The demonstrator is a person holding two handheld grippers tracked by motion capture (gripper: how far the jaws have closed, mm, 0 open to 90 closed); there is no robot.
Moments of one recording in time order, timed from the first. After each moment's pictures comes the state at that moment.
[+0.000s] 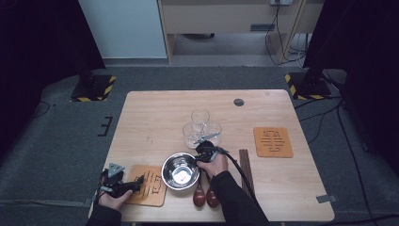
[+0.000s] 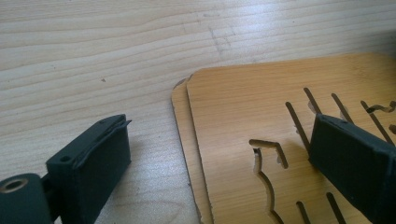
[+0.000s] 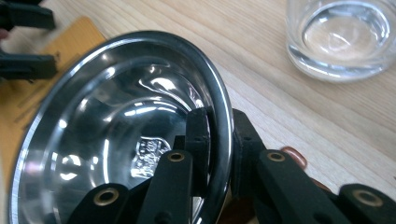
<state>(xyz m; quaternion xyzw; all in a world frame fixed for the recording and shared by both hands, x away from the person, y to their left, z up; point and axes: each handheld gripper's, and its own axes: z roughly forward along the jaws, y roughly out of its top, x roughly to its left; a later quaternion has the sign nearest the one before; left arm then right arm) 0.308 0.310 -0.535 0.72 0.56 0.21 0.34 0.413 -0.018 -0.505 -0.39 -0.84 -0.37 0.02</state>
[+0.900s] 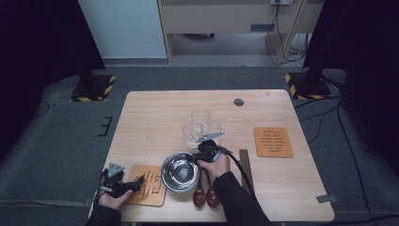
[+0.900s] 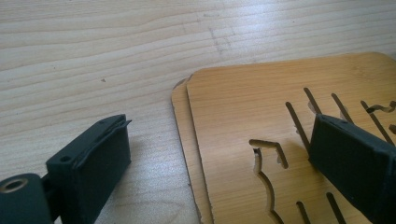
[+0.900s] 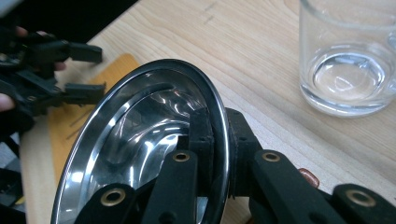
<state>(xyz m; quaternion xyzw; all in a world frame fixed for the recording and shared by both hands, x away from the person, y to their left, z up) 0.308 0.310 -0.535 0.72 0.56 0.21 0.34 0.402 -0.026 -0.481 -0.37 -0.82 -0.44 0.02</state>
